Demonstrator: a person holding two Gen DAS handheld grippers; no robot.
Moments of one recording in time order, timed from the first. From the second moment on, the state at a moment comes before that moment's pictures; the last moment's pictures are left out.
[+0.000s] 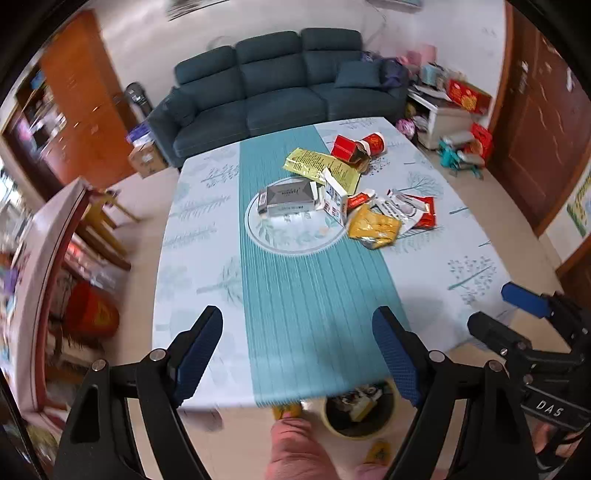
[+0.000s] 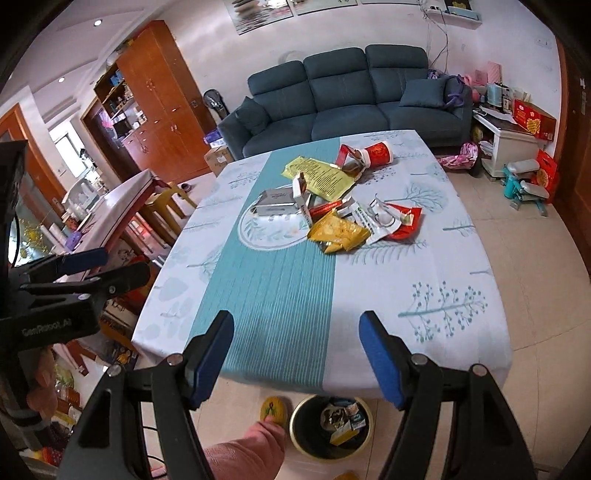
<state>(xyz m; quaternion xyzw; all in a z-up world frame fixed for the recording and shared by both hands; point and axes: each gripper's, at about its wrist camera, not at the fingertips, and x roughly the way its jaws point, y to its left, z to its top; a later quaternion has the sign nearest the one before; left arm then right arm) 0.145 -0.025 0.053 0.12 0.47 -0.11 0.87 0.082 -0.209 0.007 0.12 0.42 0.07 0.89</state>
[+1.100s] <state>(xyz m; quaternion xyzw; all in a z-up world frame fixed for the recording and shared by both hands) 0.470 -0.054 -0.089 0.30 0.54 -0.39 0.68 0.333 -0.158 -0.074 0.19 0.48 -0.10 0.85</state>
